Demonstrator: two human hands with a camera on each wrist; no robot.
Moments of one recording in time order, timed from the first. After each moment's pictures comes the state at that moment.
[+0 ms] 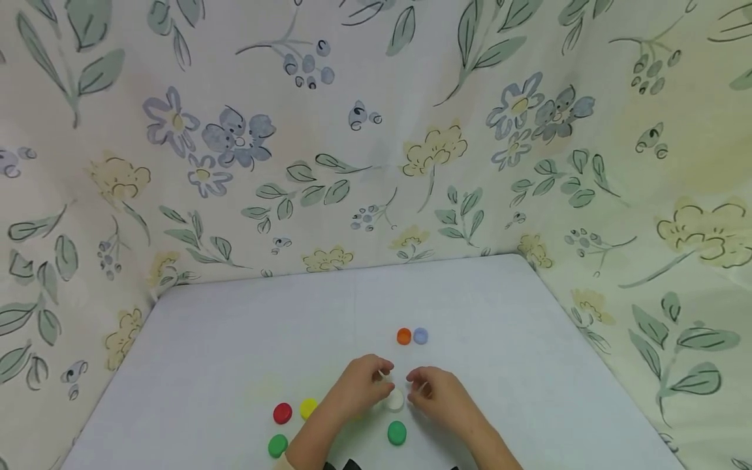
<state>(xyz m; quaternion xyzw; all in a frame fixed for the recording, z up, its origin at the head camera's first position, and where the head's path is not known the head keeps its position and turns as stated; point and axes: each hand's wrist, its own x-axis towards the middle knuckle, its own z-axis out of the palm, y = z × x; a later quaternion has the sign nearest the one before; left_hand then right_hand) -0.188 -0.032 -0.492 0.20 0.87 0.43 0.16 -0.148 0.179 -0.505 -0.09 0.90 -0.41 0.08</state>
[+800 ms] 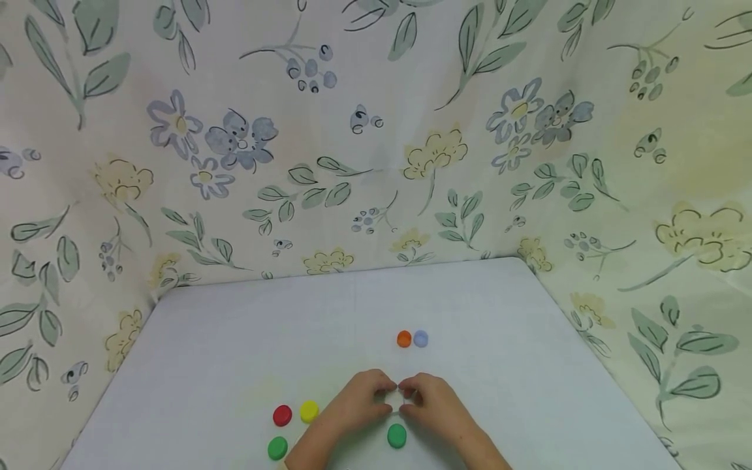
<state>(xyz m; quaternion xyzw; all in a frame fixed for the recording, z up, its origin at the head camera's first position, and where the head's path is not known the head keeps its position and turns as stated) -0.187 -0.037 -0.515 0.29 0.87 0.36 0.15 -0.151 0.168 -0.518 -0.12 0.91 -0.38 0.08</state>
